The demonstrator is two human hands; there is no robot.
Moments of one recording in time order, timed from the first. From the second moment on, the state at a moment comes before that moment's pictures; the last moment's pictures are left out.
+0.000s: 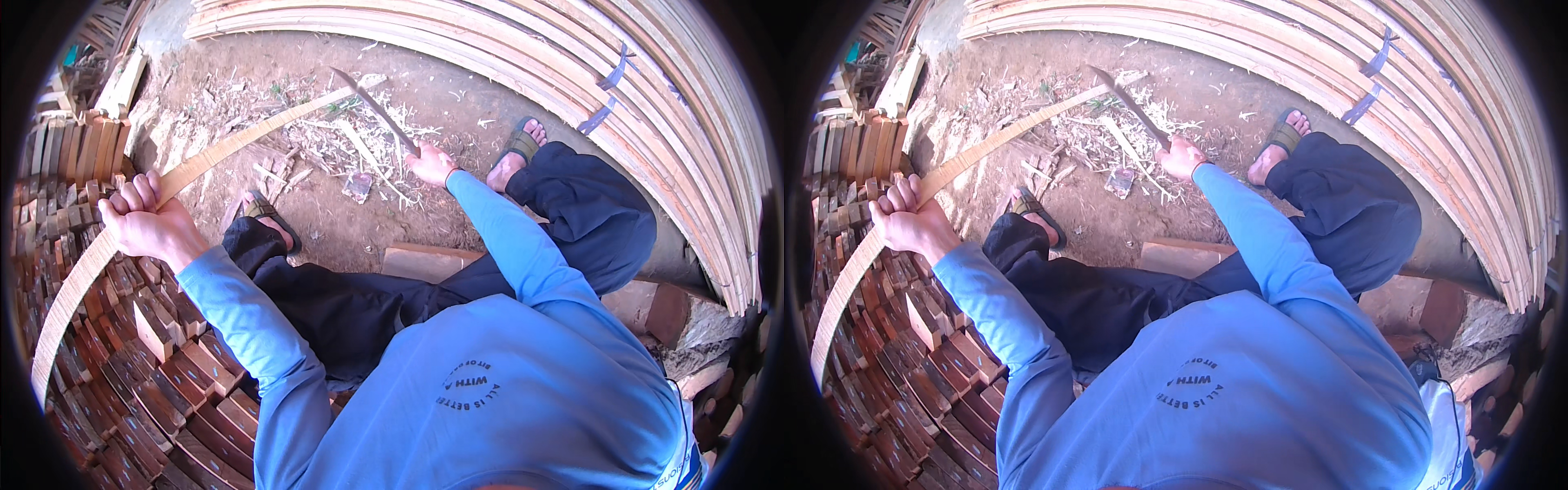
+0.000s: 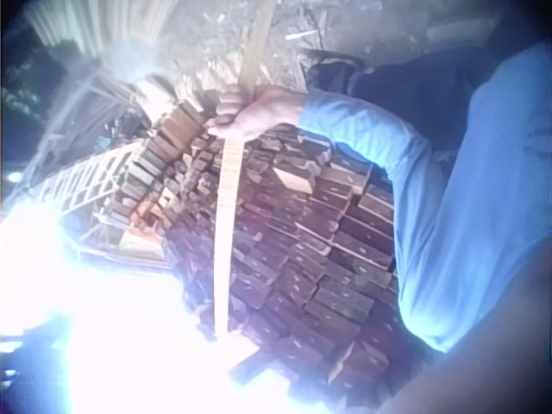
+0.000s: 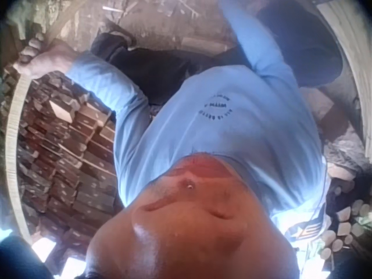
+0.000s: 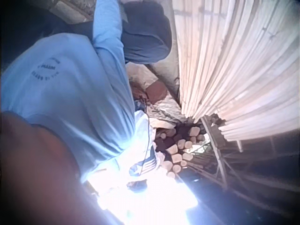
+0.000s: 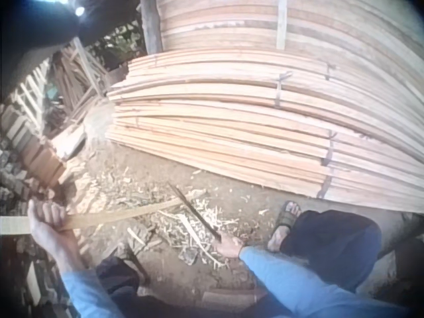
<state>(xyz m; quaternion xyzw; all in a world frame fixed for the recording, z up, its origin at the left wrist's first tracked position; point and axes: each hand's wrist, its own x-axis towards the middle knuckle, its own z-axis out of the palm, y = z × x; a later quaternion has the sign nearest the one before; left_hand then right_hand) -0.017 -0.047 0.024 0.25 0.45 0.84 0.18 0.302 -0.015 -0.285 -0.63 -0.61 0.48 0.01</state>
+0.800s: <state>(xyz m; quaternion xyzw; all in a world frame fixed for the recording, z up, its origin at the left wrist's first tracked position) -0.021 -0.042 0.024 0.30 0.41 0.83 0.21 0.300 -0.008 -0.254 -0.68 -0.46 0.57 0.05</state>
